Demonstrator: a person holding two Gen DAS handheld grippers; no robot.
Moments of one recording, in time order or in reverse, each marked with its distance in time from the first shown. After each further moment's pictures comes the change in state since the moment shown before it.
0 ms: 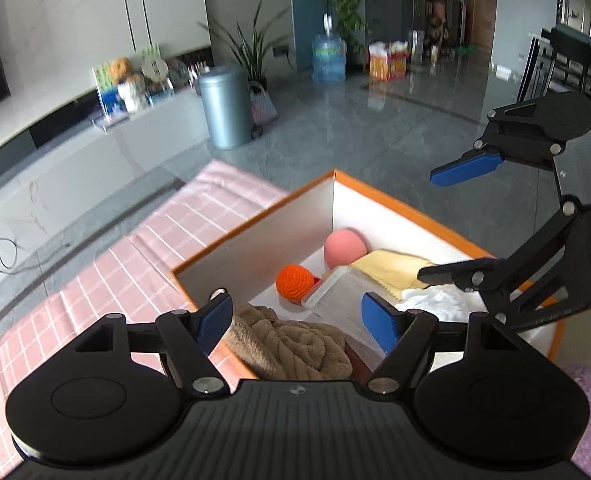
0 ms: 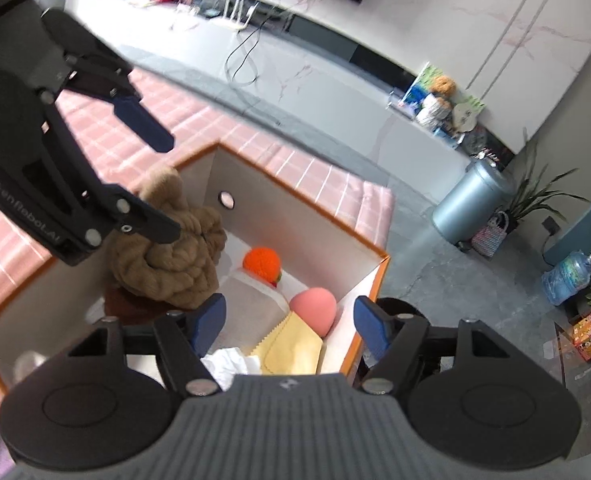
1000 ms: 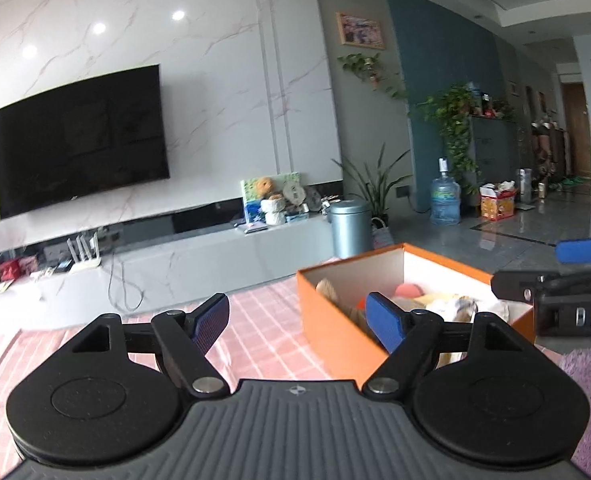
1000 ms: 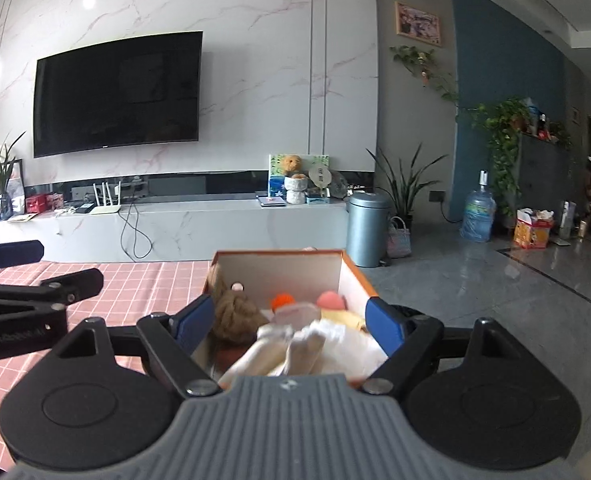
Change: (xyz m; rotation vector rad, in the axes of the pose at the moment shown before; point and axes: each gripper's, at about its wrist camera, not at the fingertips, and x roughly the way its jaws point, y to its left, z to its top) left arm -0.121 -0.079 -0.126 -0.179 -0.452 0.415; right arm -0.140 0.174 -0.098 0.590 -0.407 -0.311
